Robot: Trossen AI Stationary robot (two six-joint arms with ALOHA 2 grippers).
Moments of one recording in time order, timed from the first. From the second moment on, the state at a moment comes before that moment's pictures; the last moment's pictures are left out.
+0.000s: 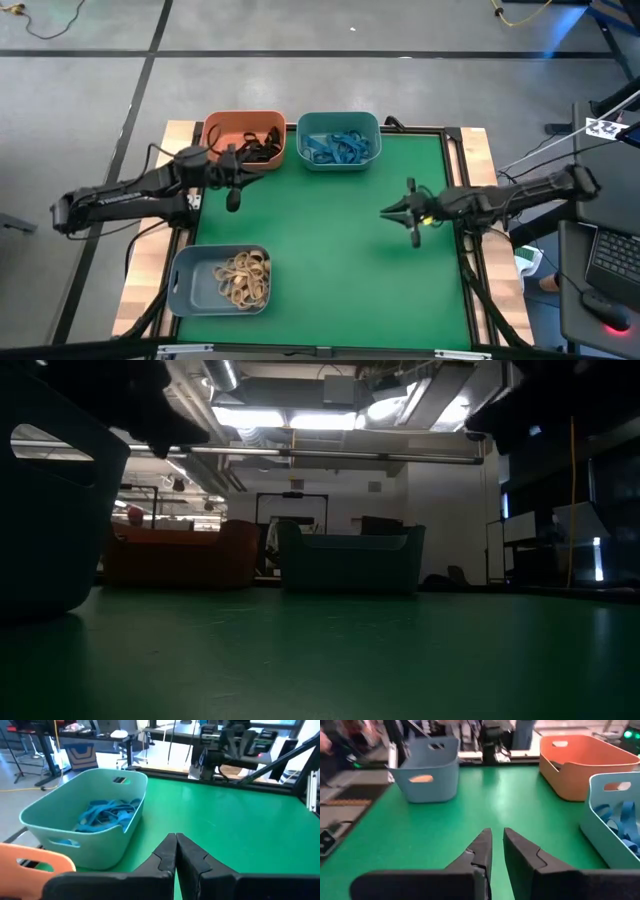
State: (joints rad) left arm 0.39 0.59 0.41 -0.07 0.16 0.01; right arm 0.22 0.76 0.44 0.06 0.18 0.07
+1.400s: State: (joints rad) left arm 0.24 0.02 0.02 -0.02 0.00 -0.21; right arm 0.08 0.16 0.01 0.04 0.05 0.25
